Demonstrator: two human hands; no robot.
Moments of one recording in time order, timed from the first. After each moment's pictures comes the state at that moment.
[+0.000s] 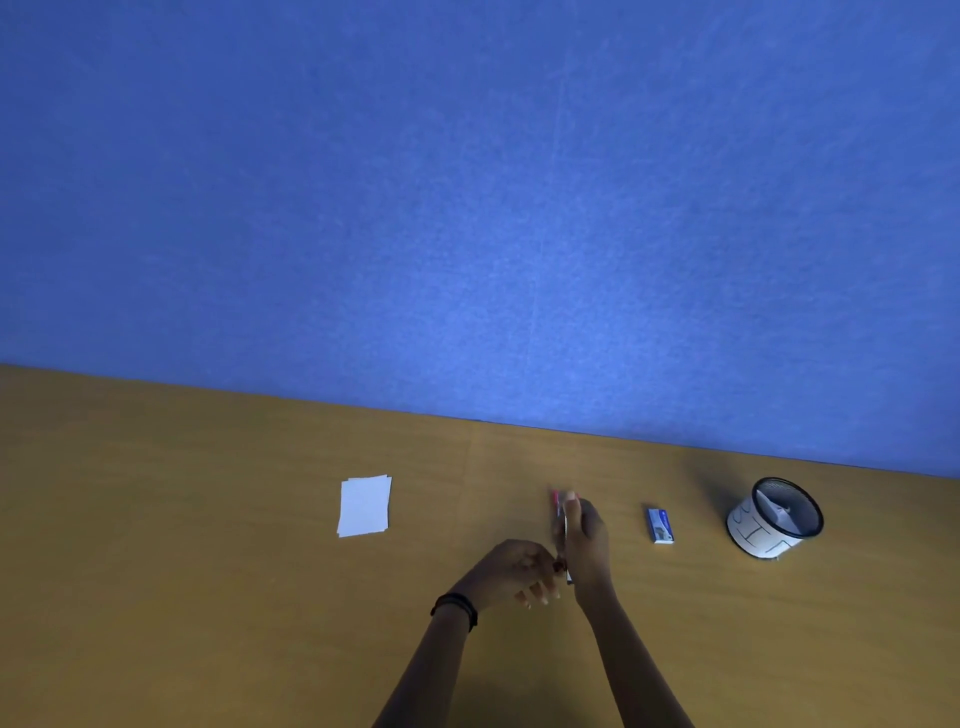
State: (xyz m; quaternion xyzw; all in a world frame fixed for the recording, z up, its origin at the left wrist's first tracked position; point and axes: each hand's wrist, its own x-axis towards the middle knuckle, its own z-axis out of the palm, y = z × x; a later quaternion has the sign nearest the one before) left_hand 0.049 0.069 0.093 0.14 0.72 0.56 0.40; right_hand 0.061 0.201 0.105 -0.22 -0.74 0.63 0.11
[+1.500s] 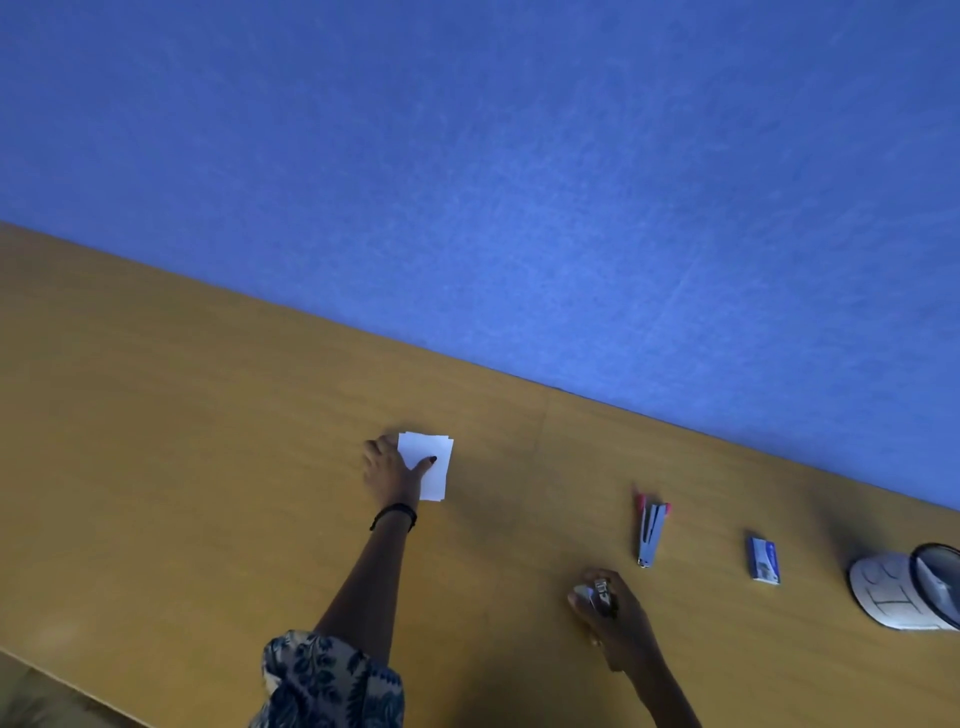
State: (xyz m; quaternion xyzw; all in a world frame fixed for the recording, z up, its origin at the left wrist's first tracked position) left_hand -0.068 -0.103 0.025 -0.28 0.91 0.30 0.03; right_hand 0.080 0.181 0.023 -0.24 -0.79 0.53 -0.18
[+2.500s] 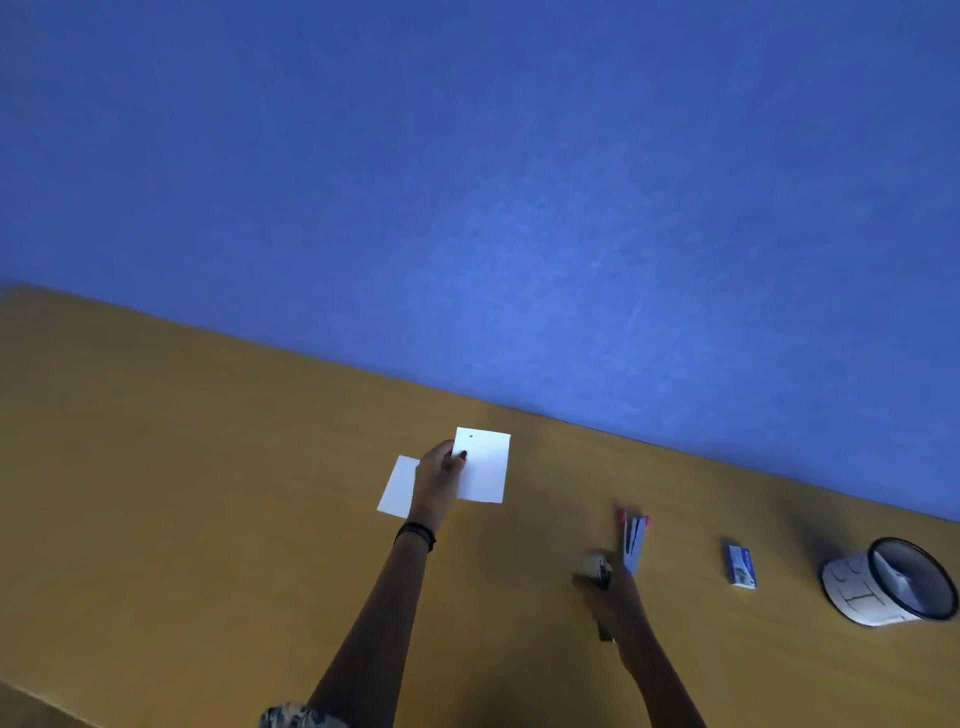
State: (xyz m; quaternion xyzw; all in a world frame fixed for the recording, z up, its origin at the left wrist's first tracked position) left_hand -0.055 -0.049 0.102 -0.07 0.80 0.59 0.02; right_hand 0.056 0.179 0.059 -0.26 -0.77 0.57 -0.15
